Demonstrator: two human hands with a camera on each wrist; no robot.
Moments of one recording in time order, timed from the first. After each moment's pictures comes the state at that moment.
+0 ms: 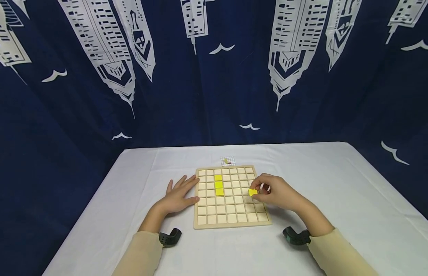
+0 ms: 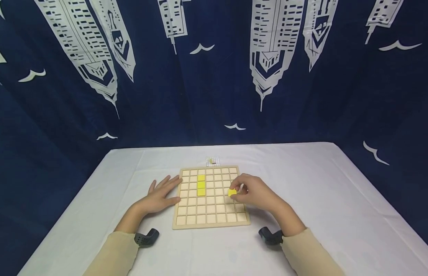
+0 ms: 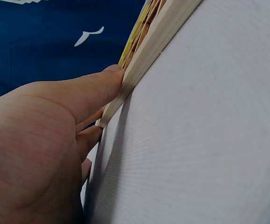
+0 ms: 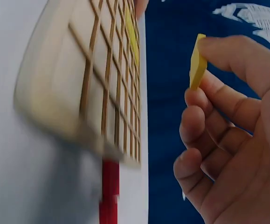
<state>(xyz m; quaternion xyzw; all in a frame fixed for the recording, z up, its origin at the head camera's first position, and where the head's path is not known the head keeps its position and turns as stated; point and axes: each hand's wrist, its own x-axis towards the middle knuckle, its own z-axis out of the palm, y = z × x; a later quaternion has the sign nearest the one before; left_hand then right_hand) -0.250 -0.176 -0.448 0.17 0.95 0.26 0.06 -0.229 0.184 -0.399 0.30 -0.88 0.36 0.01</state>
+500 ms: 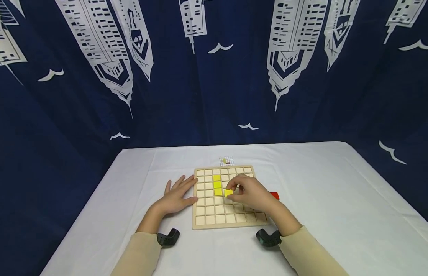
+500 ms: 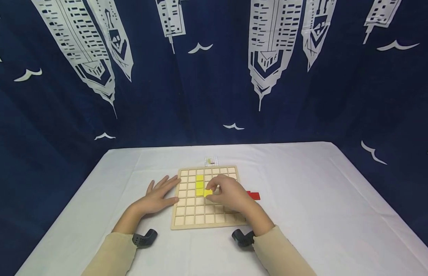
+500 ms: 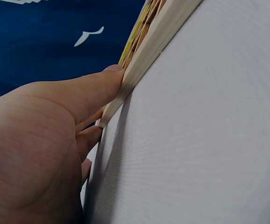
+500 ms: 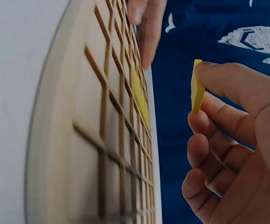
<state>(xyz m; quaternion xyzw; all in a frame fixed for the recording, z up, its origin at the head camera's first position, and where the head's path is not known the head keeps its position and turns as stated) -0.252 -0.177 -0.452 0.17 0.95 0.26 0.06 -0.229 0.118 -0.402 0.27 -0.89 0.37 0.00</state>
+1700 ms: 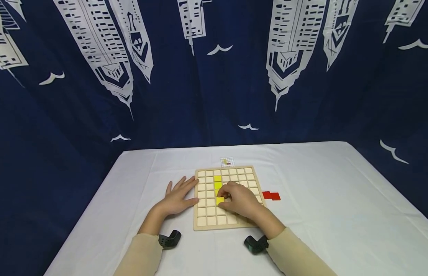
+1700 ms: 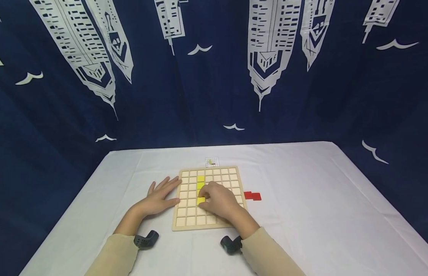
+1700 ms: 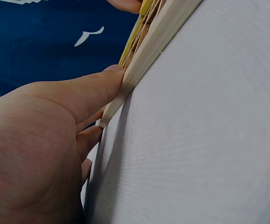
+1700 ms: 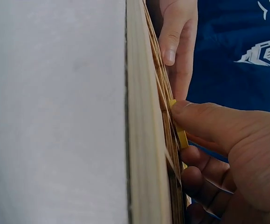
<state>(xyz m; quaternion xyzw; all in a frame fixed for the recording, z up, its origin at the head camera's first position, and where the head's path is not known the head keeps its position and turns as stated) -0.249 -0.176 -0.448 0.16 0.95 0.26 0.06 -0.229 0.079 -0.429 0.23 -0.93 0.29 0.02</state>
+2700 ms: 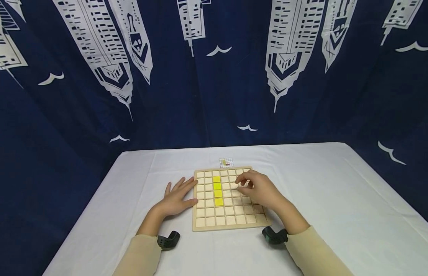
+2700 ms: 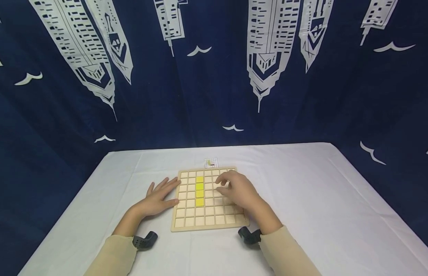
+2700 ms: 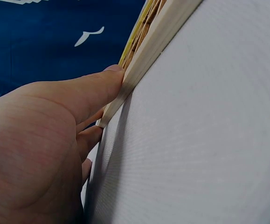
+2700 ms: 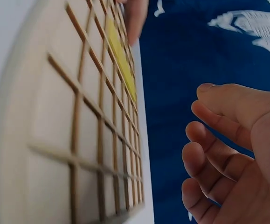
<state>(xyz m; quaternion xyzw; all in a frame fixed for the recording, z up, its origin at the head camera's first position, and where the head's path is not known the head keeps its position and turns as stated) -0.250 -0.178 -0.451 0.16 0.95 0.26 0.06 -0.234 0.135 -0.396 0.22 -0.91 0.34 0.05</state>
